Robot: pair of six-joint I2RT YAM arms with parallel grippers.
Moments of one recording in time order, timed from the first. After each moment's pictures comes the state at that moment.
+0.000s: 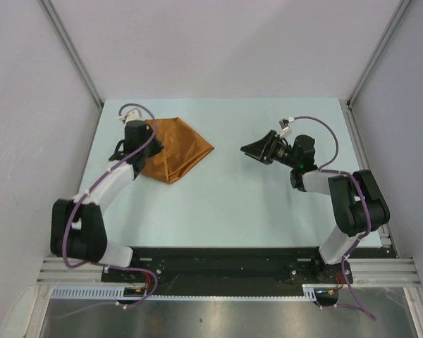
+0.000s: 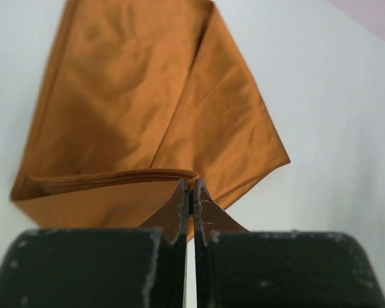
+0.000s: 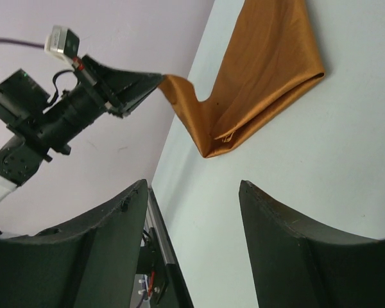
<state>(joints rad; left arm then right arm) -0.16 1.39 0.94 -0.09 -0.11 -0.57 0.23 1.68 0.74 0.89 -0.75 1.02</state>
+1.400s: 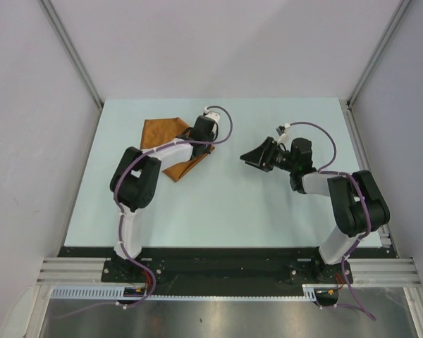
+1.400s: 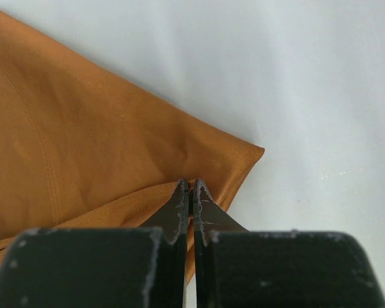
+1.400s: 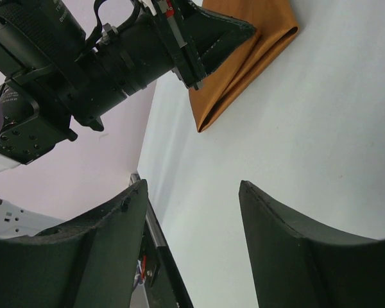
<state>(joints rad) -0.53 2.08 1.46 -0.13 -0.29 -0.04 0.25 1.68 0.71 0.75 -0.75 0.94</state>
